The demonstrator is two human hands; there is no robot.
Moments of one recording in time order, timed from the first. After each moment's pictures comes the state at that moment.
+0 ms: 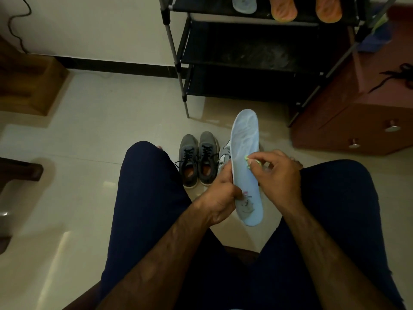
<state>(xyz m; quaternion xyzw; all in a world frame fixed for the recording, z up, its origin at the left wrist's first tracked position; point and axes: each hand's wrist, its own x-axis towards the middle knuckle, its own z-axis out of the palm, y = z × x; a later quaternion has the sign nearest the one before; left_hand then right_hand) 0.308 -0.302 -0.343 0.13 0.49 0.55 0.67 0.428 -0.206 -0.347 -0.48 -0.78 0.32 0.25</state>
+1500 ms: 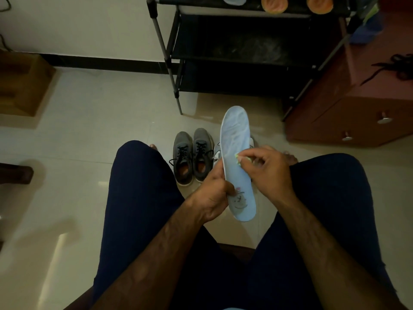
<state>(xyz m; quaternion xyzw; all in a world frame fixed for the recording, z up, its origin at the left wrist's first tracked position) 0.304 -0.300 -0.344 0.12 0.49 0.54 0.68 0.425 -0.202 -0.352 -0.49 -0.74 0.40 0.23</state>
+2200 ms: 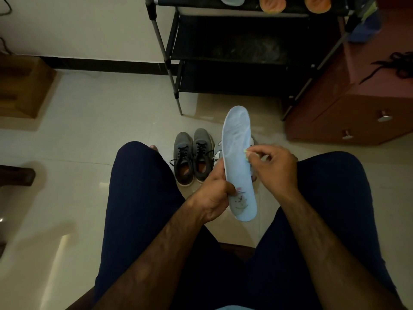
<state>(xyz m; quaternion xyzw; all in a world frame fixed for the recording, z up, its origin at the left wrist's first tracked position) 0.305 -0.301 -0.344 0.11 0.48 0.54 0.68 0.430 -0.192 -0.356 -0.53 -0.72 0.38 0.24</state>
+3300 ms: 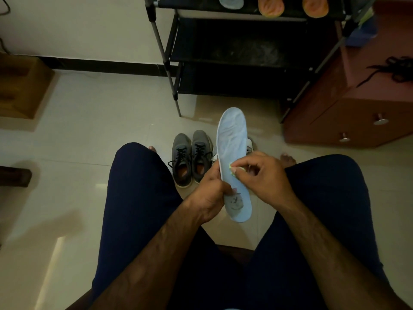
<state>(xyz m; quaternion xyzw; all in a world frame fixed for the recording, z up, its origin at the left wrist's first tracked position) 0.302 -0.301 -0.344 0.12 0.51 0.54 0.66 0.430 -0.205 -0.350 -0.41 -0.78 0.43 0.19</state>
